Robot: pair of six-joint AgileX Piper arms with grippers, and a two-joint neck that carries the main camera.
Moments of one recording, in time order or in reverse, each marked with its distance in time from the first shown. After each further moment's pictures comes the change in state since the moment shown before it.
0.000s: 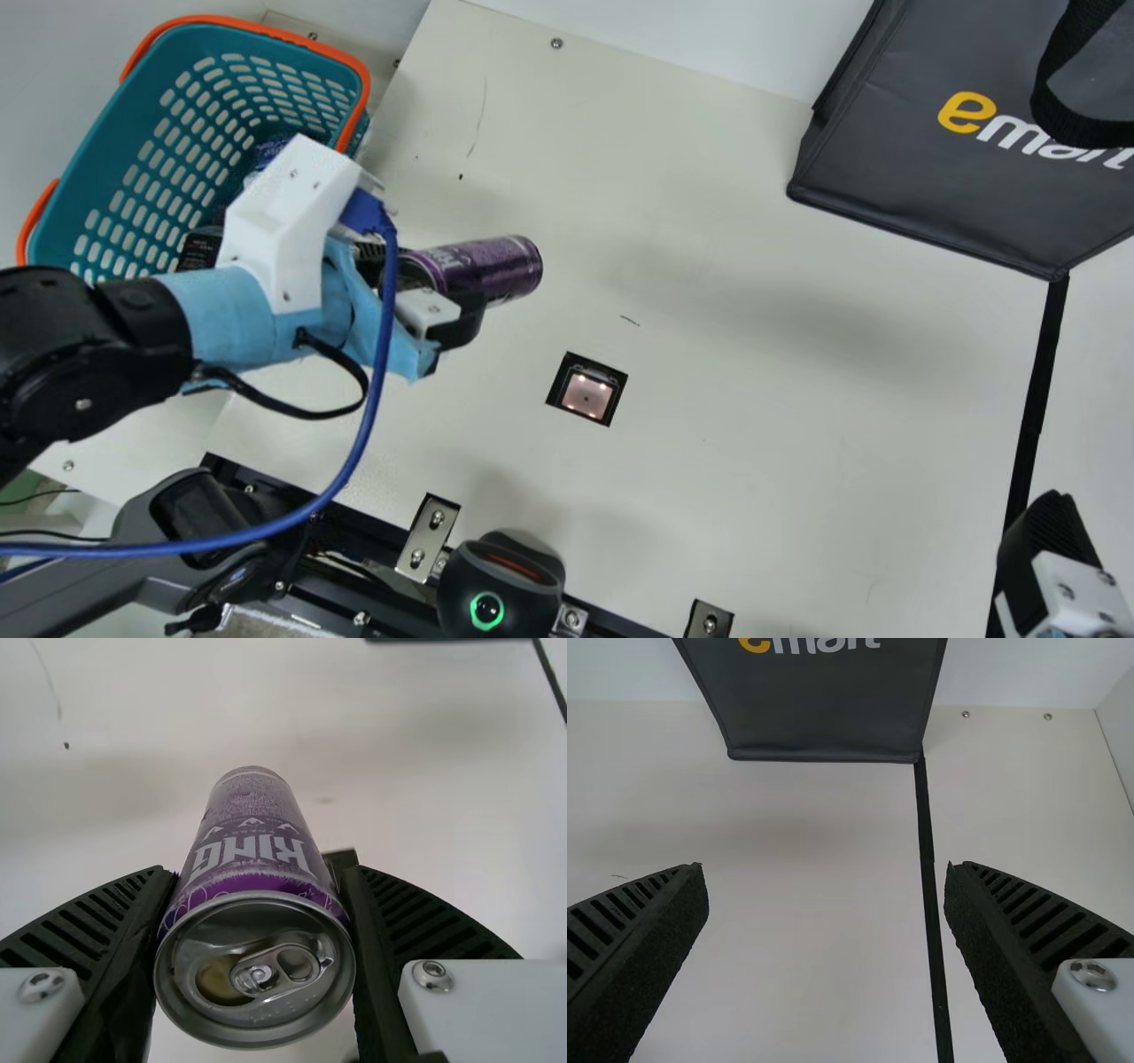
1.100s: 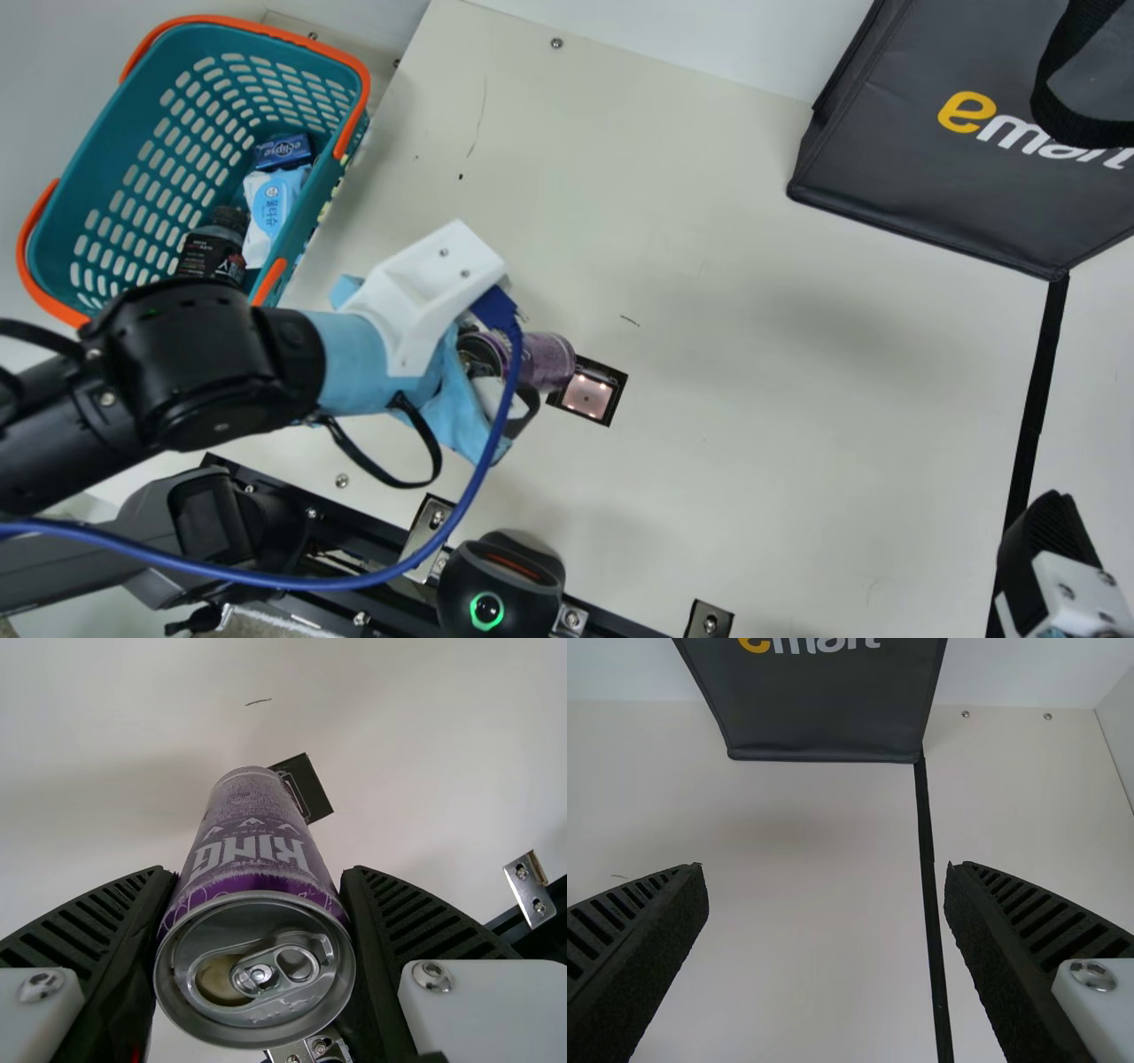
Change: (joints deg) left arm -16.5 10.9 -4.7 3.8 5.7 -2.8; right arm 0.0 0.0 0.0 0.0 0.0 0.0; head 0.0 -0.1
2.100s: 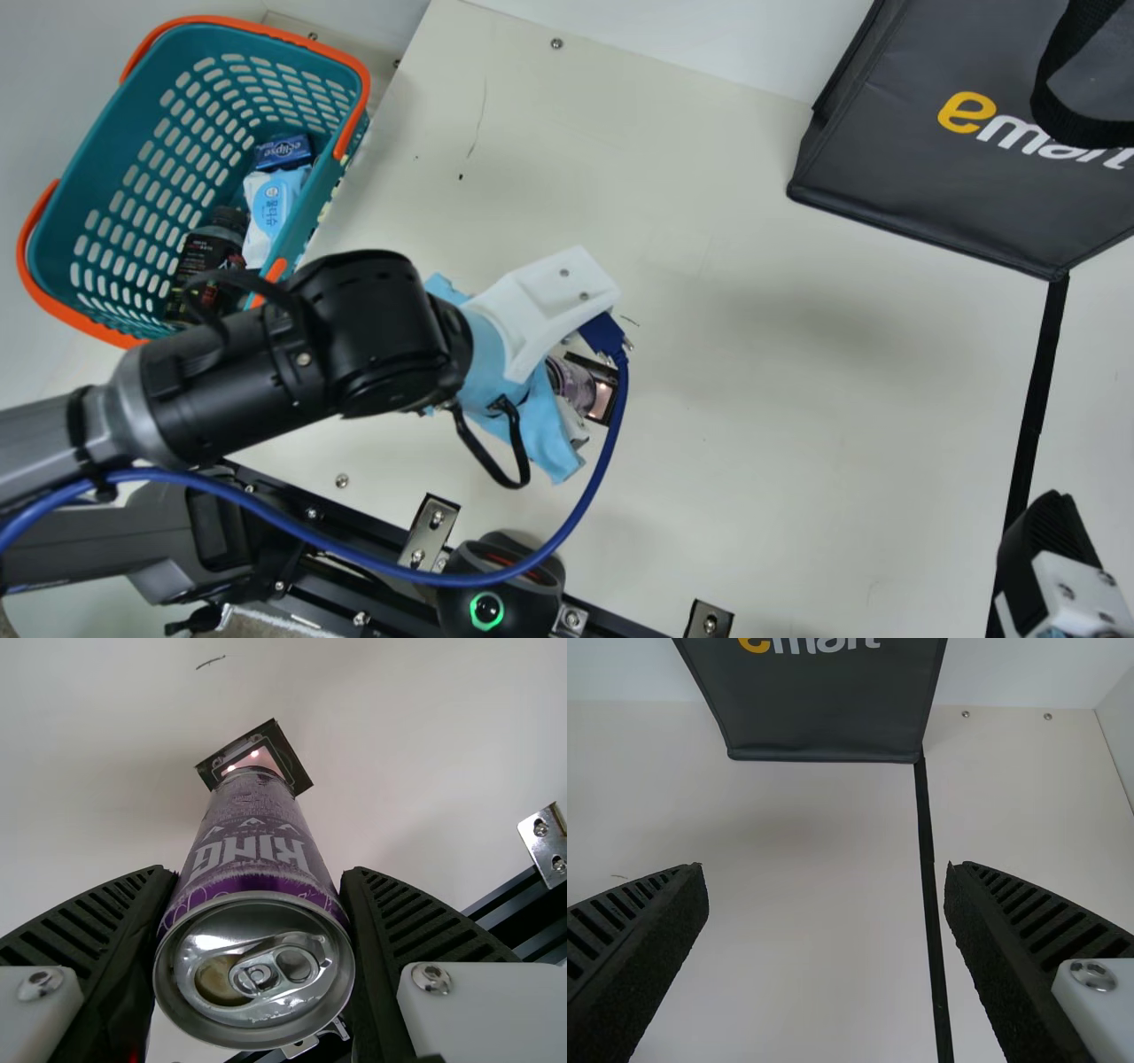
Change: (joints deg) left arm -4.1 15.2 -11.0 -0.4 7.7 3.1; right arm 0.0 0.0 0.0 0.0 0.0 0.0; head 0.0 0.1
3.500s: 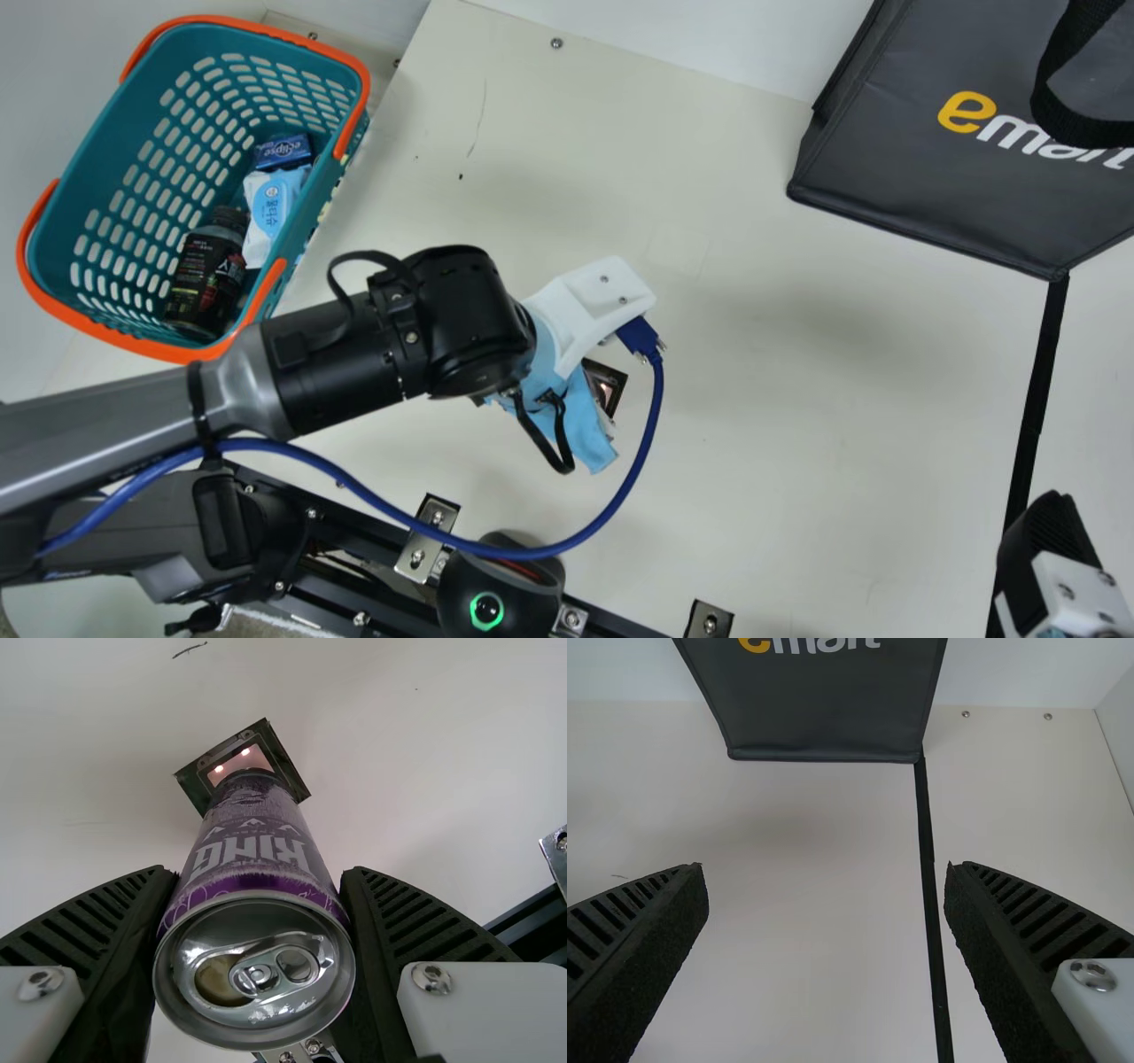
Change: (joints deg) left arm 0.2 7.3 -0.1 -1.2 -3.3 0.0; right arm 0.0 0.0 0.0 0.0 0.0 0.0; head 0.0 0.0
